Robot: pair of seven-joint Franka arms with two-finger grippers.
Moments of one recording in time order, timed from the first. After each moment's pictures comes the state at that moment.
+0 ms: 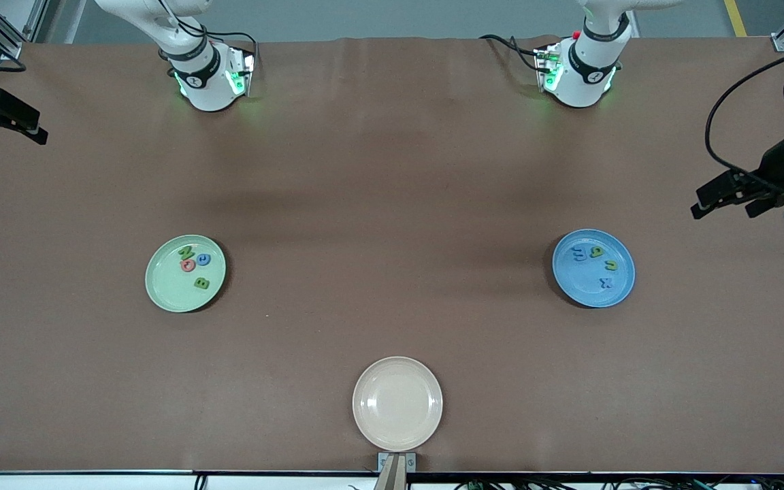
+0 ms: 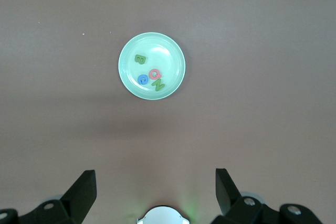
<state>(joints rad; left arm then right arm) 0.01 -0.02 -0.01 -1.70 -0.09 1.78 -0.03 -0.01 -0.11 -0.04 -1.57 0.00 1.39 -0.03</state>
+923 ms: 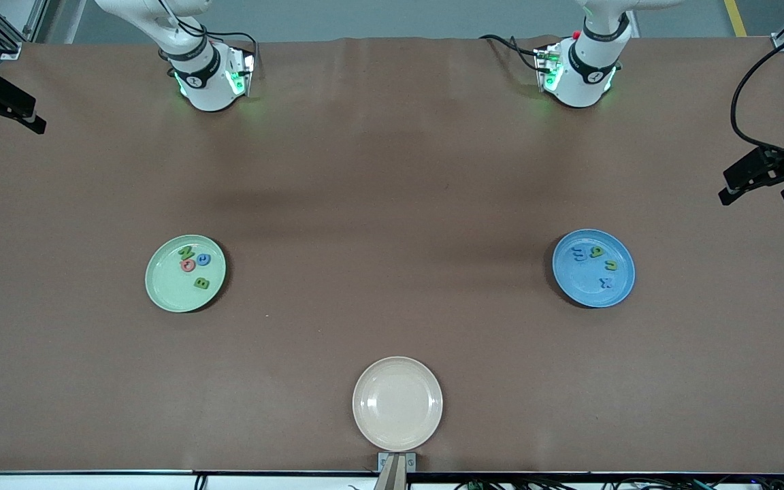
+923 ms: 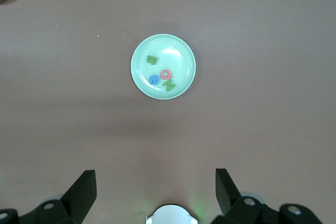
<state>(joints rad) 0.00 0.01 -0.02 -1.57 -0.03 1.70 -0.03 -0.01 -0.11 -0.04 -1.53 0.04 1.36 -0.03</state>
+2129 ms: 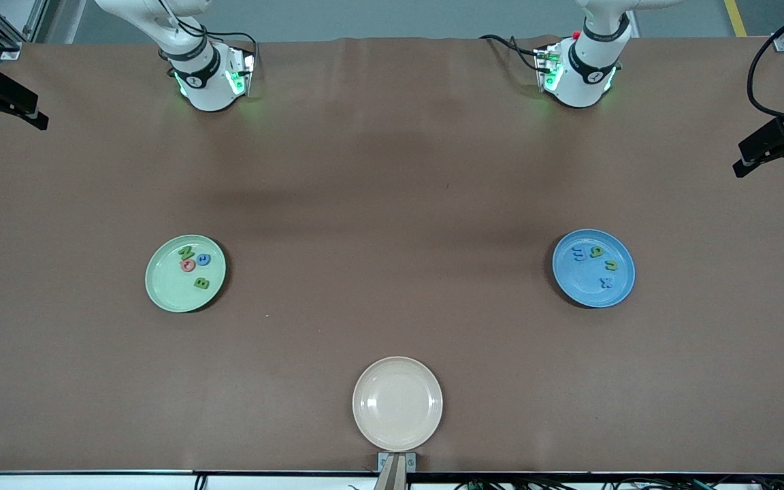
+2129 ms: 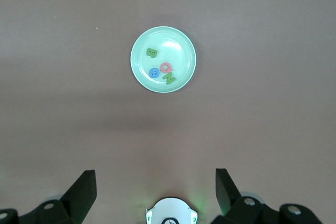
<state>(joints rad) 0.03 -0.03 -0.03 -1.52 -0.02 1.55 -0.03 -0.01 -0.11 -0.04 -1.53 0.04 1.34 -0.03</state>
